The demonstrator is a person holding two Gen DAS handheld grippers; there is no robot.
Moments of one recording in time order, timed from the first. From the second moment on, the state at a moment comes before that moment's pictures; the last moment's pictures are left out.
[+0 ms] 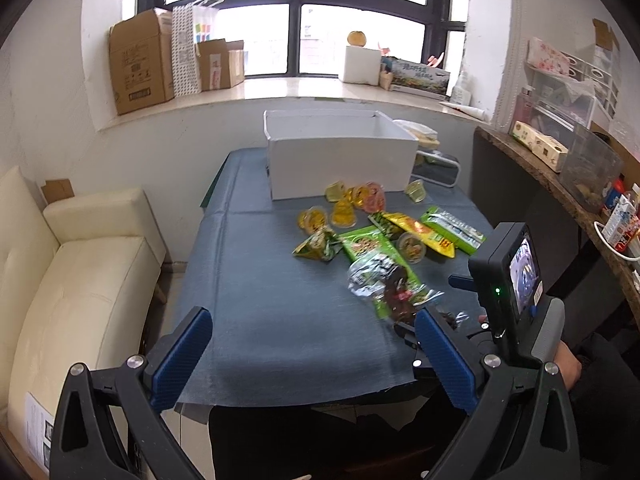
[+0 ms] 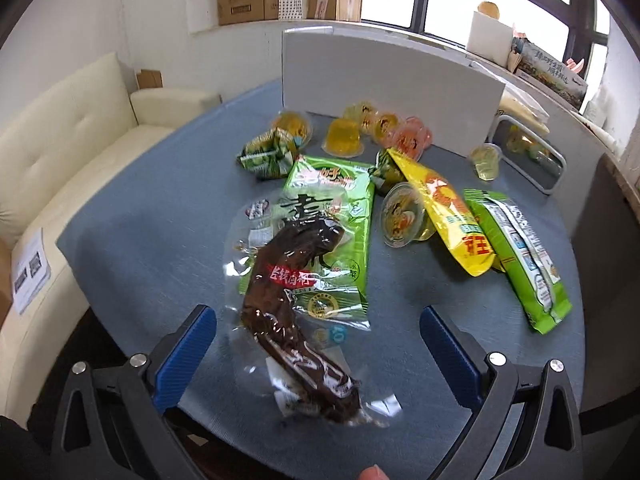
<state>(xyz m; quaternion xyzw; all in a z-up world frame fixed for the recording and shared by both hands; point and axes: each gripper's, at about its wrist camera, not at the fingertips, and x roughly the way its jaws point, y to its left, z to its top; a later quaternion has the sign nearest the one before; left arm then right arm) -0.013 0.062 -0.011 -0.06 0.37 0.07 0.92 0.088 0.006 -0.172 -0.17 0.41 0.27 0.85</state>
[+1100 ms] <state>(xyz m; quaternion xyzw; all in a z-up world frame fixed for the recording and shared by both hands) 0.011 0.071 -0.038 -0.07 0.40 0.06 0.91 0.091 -0.003 -0.146 -0.11 0.40 0.29 0.86</state>
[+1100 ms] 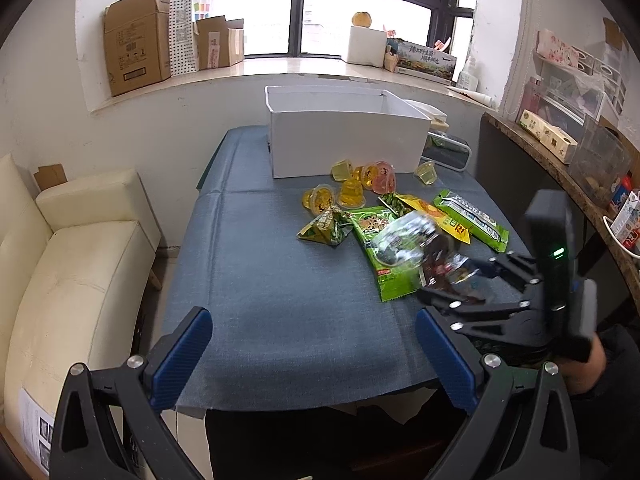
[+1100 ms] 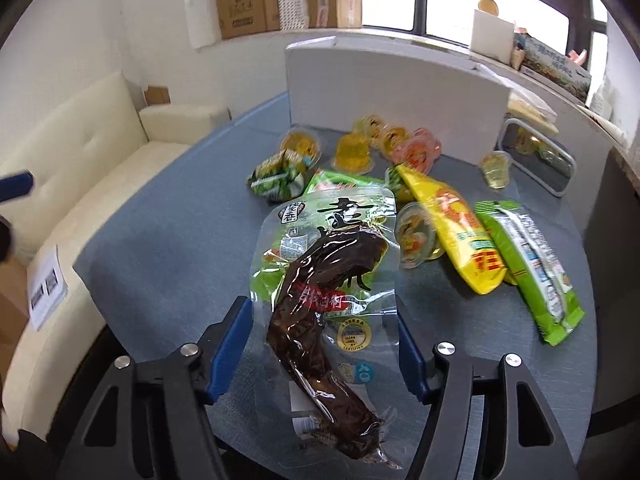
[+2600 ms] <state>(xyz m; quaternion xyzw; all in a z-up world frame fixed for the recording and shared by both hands) 0.172 0.095 -0.057 -0.04 0.41 0.01 0.91 0.102 -0.077 -0.096 -0.01 0.39 0.28 0.88</state>
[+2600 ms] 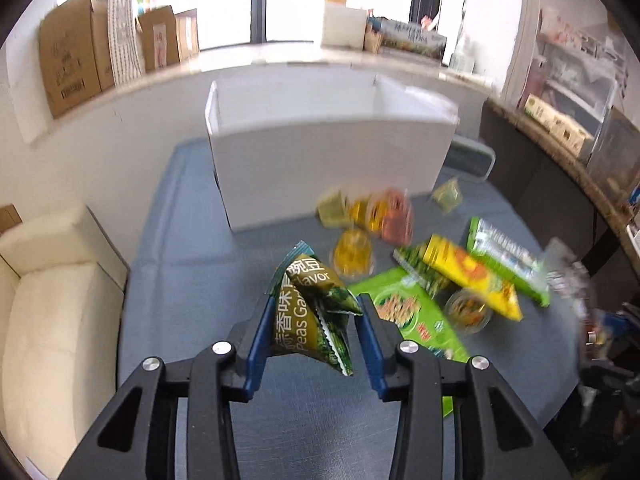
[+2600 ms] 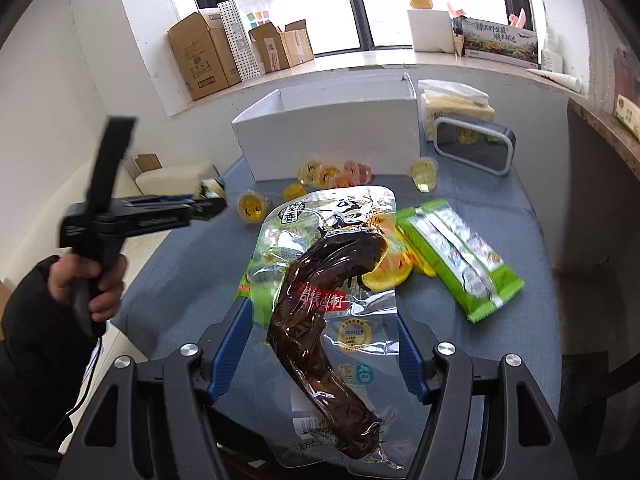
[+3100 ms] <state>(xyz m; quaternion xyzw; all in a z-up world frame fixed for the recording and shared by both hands) 0.279 0.127 0.041 -0.03 0.35 0.02 0.93 0.263 -0.010 -0.017 -0.03 0.33 0.27 0.91</state>
